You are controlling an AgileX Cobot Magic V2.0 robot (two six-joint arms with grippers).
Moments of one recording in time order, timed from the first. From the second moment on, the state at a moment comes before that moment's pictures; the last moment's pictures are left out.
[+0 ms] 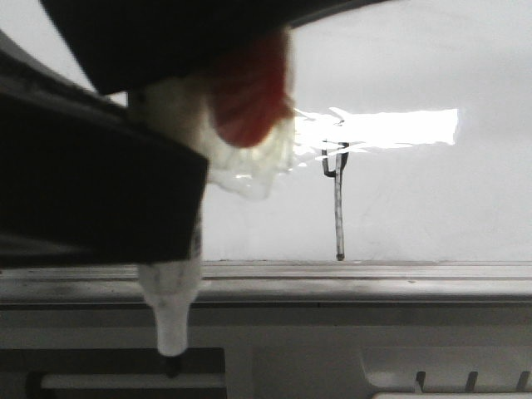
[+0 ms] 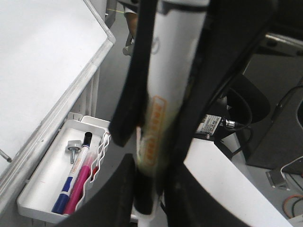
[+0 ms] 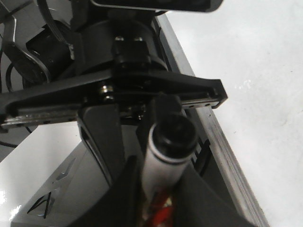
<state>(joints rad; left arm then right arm) -0.67 1.06 -0.40 -1.76 0.92 1.94 1.00 1.00 -0.72 0.65 0.31 -0.80</state>
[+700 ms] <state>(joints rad) -0.67 1.06 -0.35 -1.77 0.90 1.91 0.96 1.00 -0.72 0.69 0.29 -0.80</state>
